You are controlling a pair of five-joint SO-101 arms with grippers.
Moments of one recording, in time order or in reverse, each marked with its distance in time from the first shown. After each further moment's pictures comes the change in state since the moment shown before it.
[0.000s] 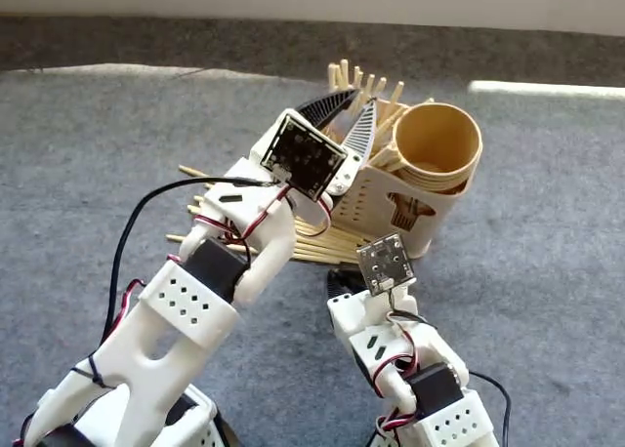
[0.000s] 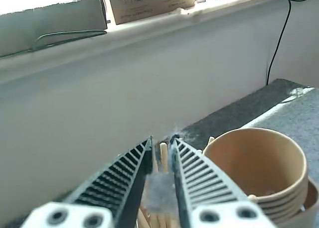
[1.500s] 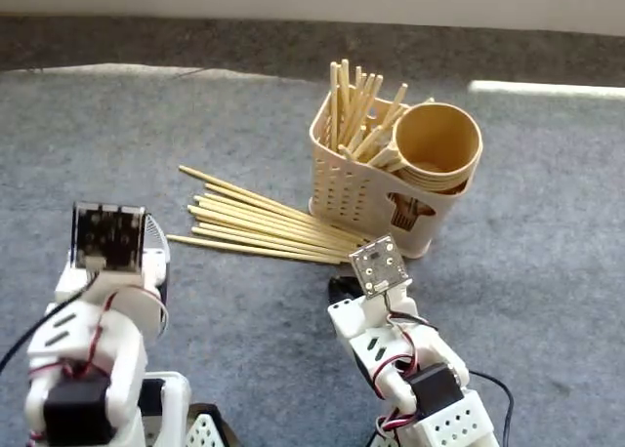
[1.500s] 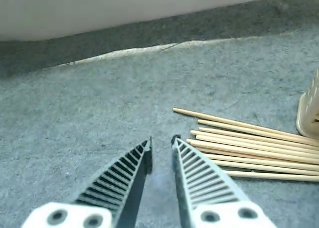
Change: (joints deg) left arm -39.7 -53.8 16.2 63.2 0.0; right arm 0.0 0.0 0.0 2.9 3.2
